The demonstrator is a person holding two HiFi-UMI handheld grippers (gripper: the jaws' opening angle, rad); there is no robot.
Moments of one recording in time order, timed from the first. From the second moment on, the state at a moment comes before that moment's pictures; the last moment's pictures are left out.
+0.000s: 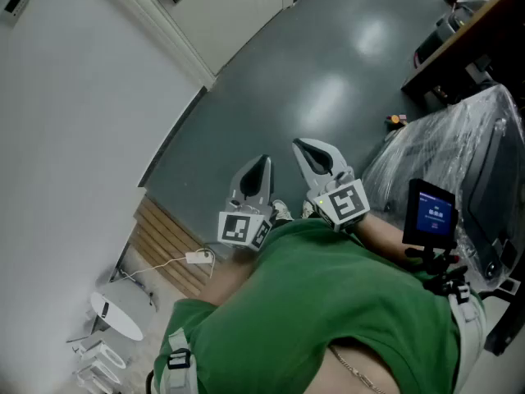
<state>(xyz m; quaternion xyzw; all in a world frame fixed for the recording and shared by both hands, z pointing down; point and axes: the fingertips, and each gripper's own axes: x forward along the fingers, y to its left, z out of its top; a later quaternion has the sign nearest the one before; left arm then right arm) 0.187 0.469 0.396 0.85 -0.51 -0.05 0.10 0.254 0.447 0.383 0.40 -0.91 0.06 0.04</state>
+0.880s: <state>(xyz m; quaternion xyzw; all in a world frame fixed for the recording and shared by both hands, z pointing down) 0.184 0.453 0.391 0.85 -0.51 -0.06 0.10 0.253 0.441 0.376 0.40 -0.91 0.03 0.04</state>
